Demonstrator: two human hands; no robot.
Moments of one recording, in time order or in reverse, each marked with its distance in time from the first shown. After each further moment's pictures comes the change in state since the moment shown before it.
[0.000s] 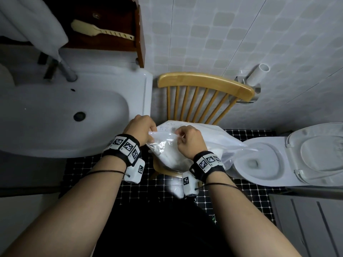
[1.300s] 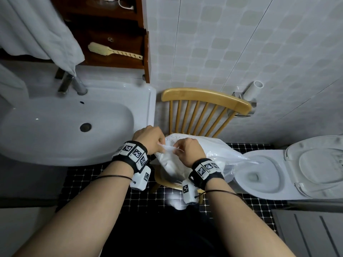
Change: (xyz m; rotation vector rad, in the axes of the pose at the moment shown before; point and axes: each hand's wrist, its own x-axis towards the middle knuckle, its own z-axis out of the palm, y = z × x) left_hand -0.018 0.015 -0.006 0.175 0.016 0.103; right_hand -0.004 -0.017 0.000 -0.093 -0.112 0.001
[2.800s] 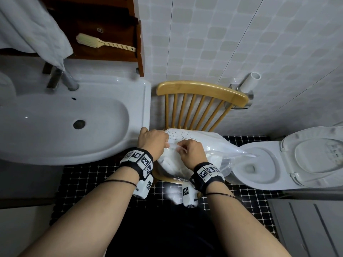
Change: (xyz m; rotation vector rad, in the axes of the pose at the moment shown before) left_hand 0.017 0.013 0.056 0.287 0.135 0.058; right_hand -0.014 0.032 0.023 0.102 0.132 0.064
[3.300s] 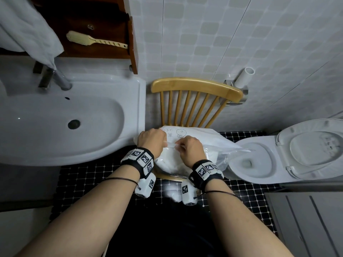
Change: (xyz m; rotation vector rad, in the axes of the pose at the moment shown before) left_hand -0.004 0.015 -0.002 -0.195 -0.029 -0.080; right_hand -0.005 0.008 0.000 -0.067 0.047 -0.030
